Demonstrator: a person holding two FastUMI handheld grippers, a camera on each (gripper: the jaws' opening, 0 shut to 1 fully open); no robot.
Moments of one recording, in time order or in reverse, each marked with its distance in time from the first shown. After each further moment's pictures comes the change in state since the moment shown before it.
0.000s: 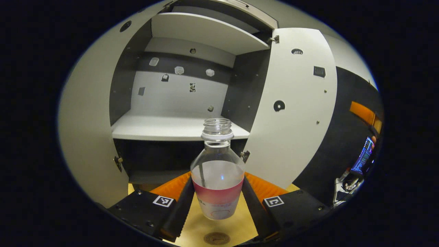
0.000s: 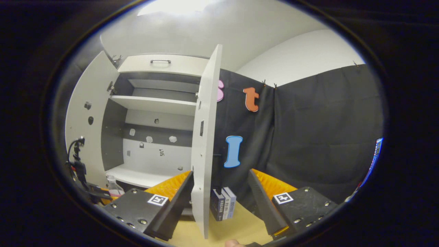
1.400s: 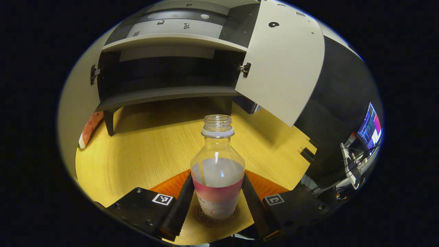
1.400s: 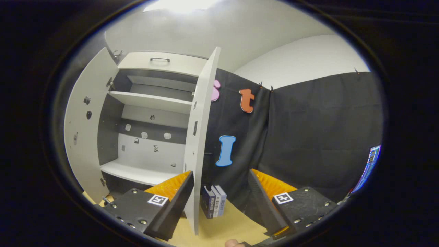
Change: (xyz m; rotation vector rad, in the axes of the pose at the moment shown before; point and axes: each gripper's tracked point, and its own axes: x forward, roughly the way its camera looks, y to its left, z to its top) left arm 0.017 0.001 -0.238 0.019 0.336 -0.009; right arm -0.015 -0.019 0.005 -0.055 0.011 -0.043
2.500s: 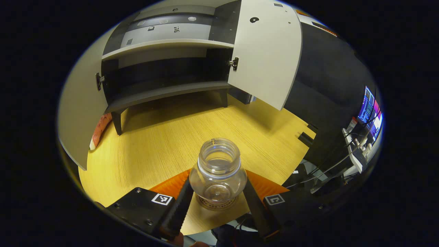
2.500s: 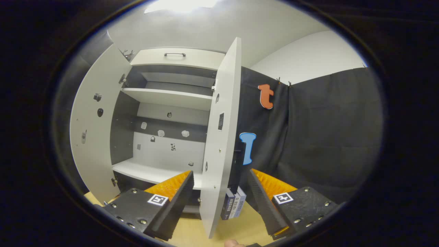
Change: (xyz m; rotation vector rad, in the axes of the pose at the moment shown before) left arm -0.043 -0.016 -0.022 0.100 0.025 0.024; right arm 0.027 0.053 -0.019 0.021 0.016 0.148
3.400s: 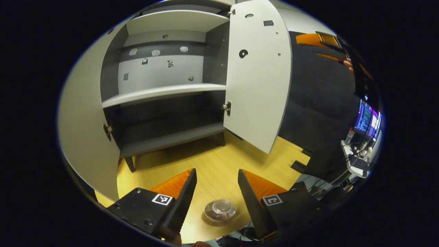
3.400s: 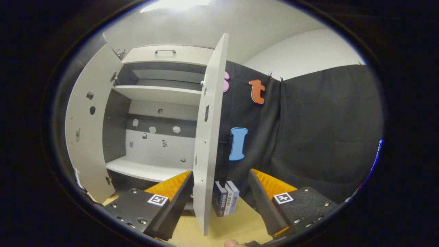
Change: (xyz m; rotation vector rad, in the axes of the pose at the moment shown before) left arm -0.057 -0.016 0.147 0.075 -0.277 0.034; right arm -0.003 -0.029 -0.016 0.010 0.031 -0.073
